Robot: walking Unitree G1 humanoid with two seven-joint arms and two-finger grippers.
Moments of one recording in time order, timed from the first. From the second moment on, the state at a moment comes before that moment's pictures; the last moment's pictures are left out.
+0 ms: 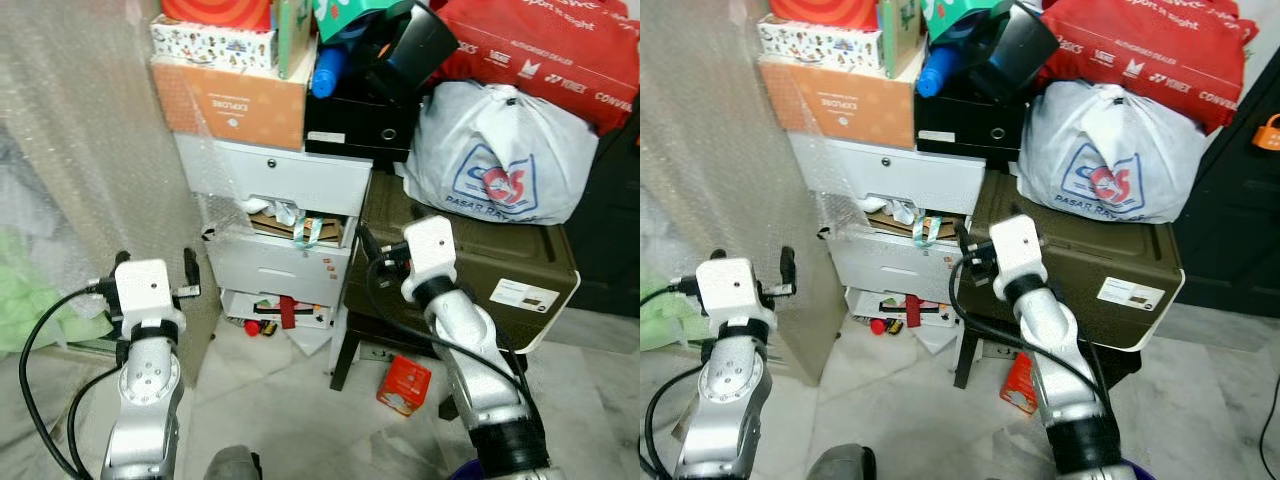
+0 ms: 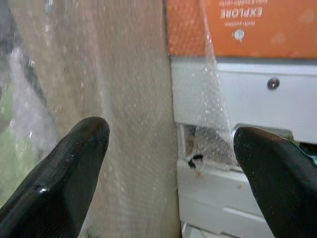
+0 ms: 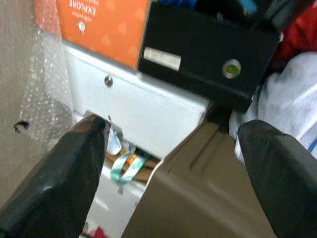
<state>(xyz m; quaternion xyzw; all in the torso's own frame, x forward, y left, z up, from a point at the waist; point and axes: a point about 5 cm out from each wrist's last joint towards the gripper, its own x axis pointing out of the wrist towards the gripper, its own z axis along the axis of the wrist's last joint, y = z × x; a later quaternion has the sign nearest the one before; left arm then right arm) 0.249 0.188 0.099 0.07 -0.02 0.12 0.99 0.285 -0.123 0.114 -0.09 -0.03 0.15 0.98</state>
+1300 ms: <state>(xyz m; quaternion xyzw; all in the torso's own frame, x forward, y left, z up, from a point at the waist) 0.259 0.171 0.103 0.04 -0.03 0.03 1.00 0.288 -0.129 0.113 -0.09 -0.03 0.11 0.99</state>
